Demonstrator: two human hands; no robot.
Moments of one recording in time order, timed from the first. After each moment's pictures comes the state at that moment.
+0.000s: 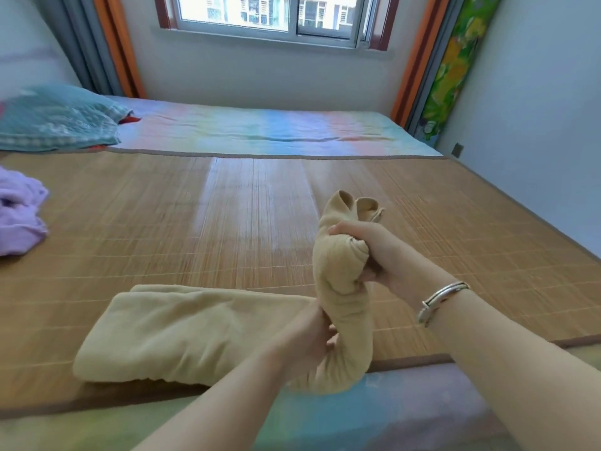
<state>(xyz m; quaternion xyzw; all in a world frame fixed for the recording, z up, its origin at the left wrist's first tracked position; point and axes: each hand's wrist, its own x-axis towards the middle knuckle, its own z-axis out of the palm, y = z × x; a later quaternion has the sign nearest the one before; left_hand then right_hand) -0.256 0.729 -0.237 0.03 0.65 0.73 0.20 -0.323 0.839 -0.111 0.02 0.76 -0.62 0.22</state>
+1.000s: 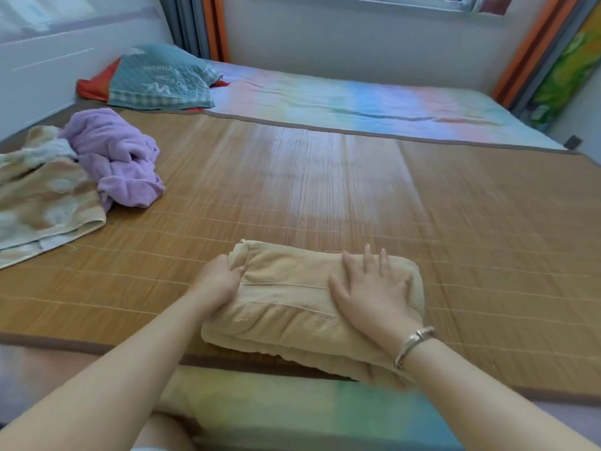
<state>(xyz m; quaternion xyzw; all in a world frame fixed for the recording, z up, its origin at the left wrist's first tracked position) -0.230 0.432 -0.264 -0.35 0.87 0.34 0.04 -0.290 0.665 -0.239 -0.18 0.98 -0.05 0.10</state>
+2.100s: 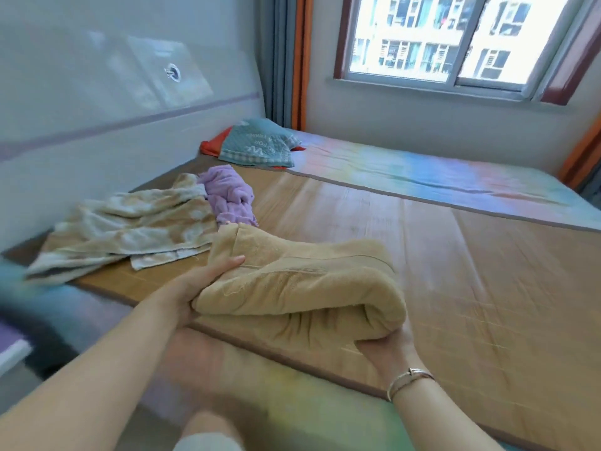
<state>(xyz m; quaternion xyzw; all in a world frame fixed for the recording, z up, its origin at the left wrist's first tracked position) -0.052 0.355 -0.141 -0.37 0.59 0.72 -0.04 -0.196 0.600 -0.184 0.11 0.30 -0.87 0.36</state>
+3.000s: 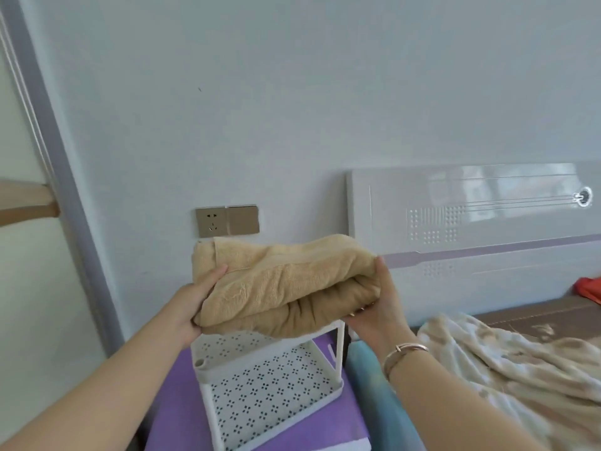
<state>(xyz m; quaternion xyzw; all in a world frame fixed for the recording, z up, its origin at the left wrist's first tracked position) 0.402 0.112 -0.002 -0.54 0.31 0.53 -0.57 0.135 0.072 -0.022 -0.27 0.32 -0.58 0.69</state>
